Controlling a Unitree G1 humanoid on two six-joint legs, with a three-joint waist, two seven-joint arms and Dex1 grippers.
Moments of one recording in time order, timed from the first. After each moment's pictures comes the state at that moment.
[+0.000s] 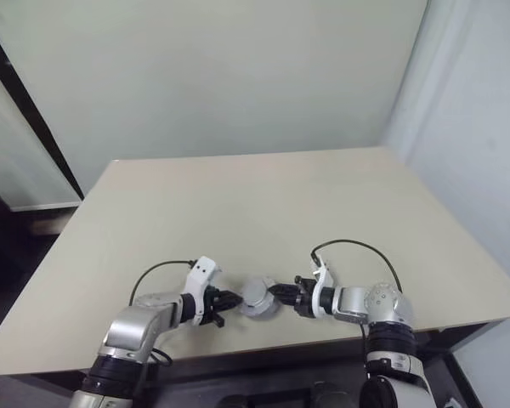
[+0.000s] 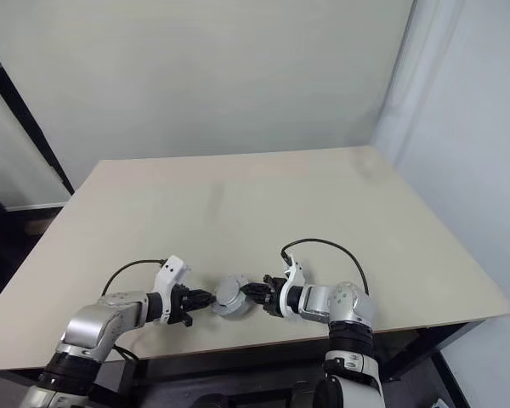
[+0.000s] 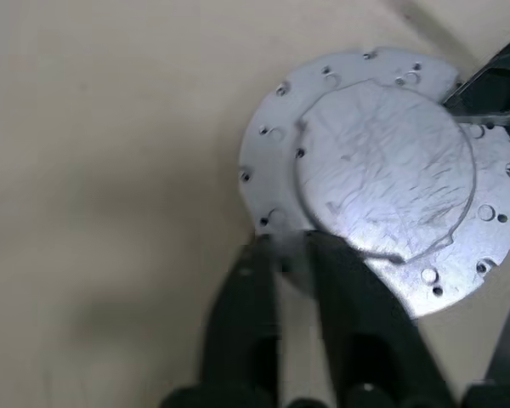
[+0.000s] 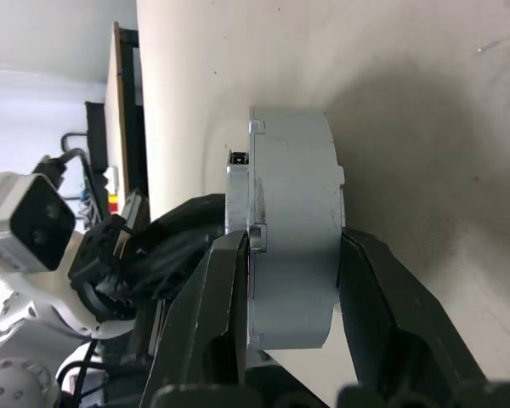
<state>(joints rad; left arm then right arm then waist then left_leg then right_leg) -0.15 0.50 -0.06 -0.02 -0.35 0.86 -0.77 -0.44 0.16 -0.38 0.26 0.53 1.42 0.34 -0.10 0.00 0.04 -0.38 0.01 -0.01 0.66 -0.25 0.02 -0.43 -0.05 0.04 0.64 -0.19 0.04</state>
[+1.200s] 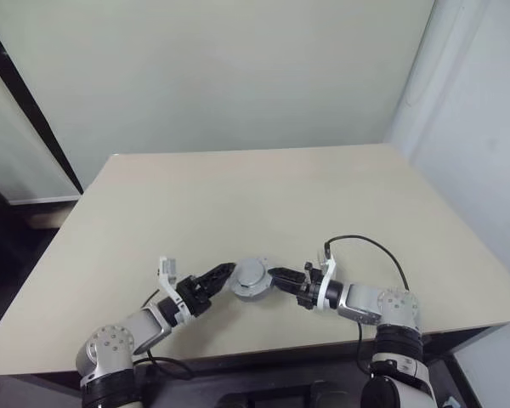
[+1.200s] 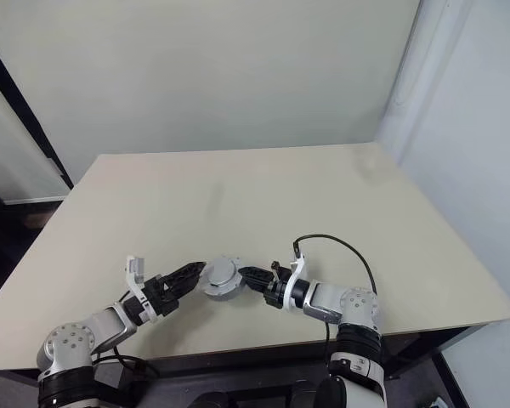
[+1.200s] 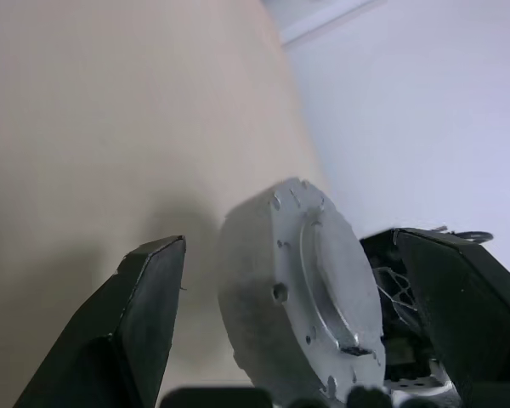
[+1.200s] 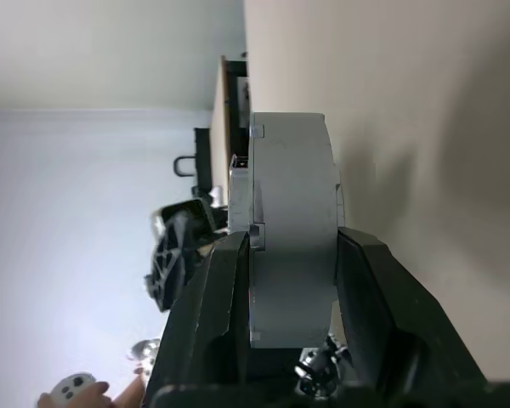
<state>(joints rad) -0.12 0.19 0.49 0.03 -0.98 1.21 -0.51 -0.43 0.16 -0.50 0.24 0.90 1.46 0.23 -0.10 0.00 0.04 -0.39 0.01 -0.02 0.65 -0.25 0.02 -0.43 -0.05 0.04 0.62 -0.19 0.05</state>
